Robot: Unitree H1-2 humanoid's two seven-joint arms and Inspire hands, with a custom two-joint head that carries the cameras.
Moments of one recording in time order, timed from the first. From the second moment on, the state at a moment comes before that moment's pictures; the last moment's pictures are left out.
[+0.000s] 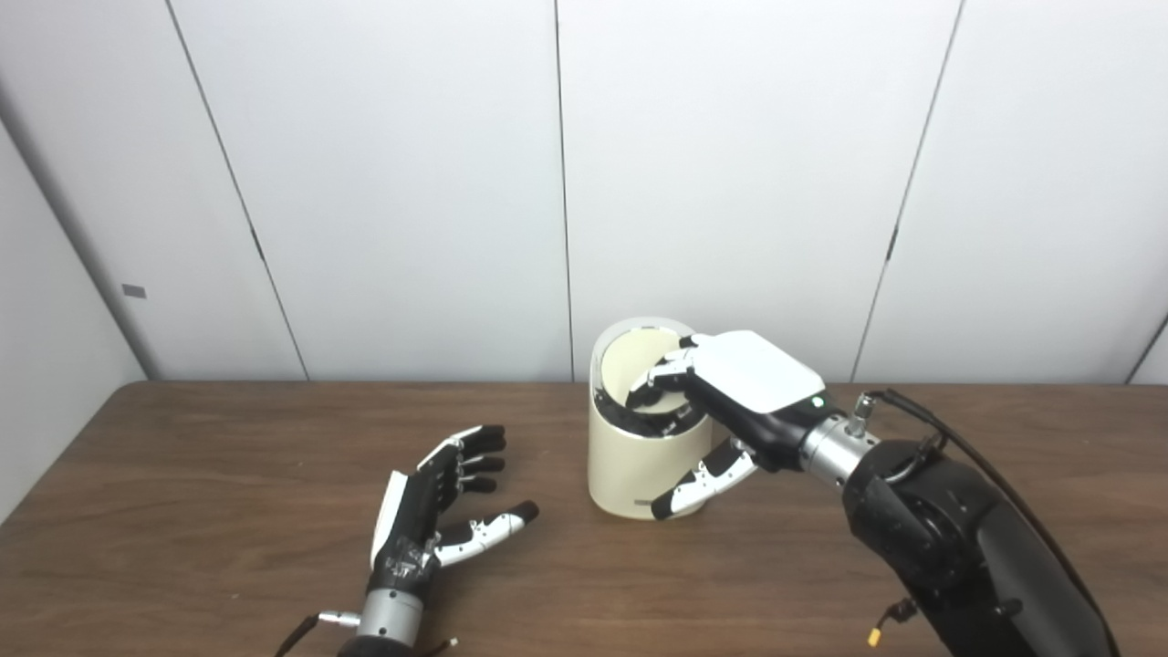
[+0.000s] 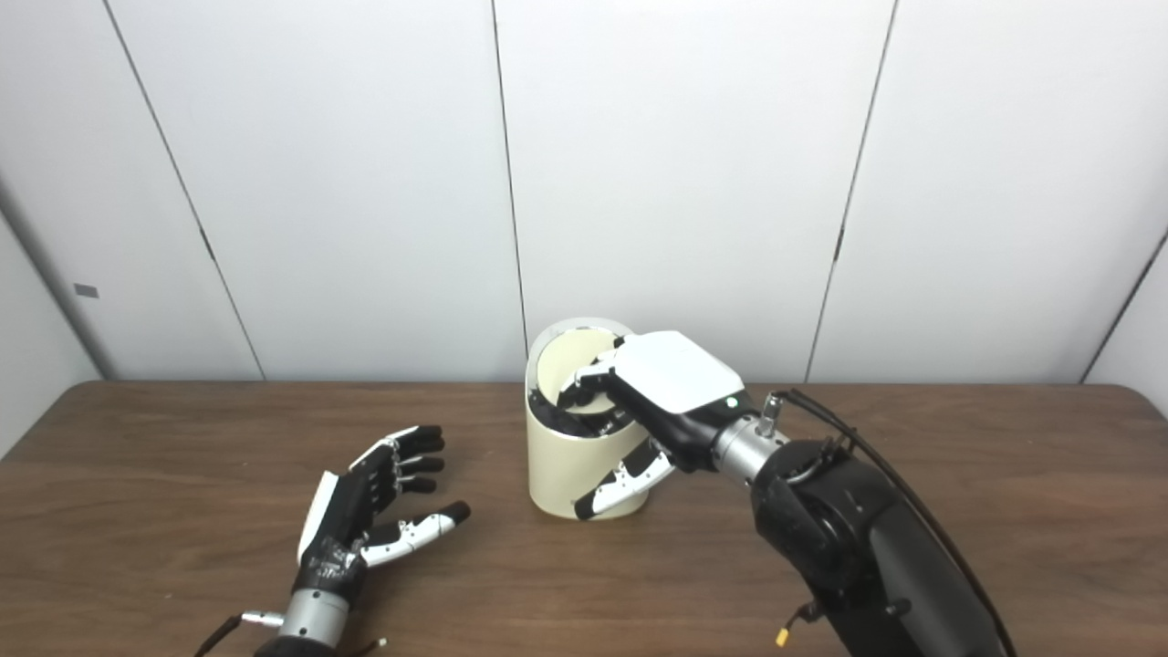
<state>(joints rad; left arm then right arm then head) -0.22 0.09 0.03 0.21 0.11 -0.21 0.04 -0.62 -0.34 0.37 -0.17 -0.81 0.06 0.48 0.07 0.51</state>
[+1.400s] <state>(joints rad) -0.24 0.09 0.03 0.24 0.10 -0.25 0.04 -0.34 -0.21 0.03 -0.02 -0.41 0.02 0.10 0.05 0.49</state>
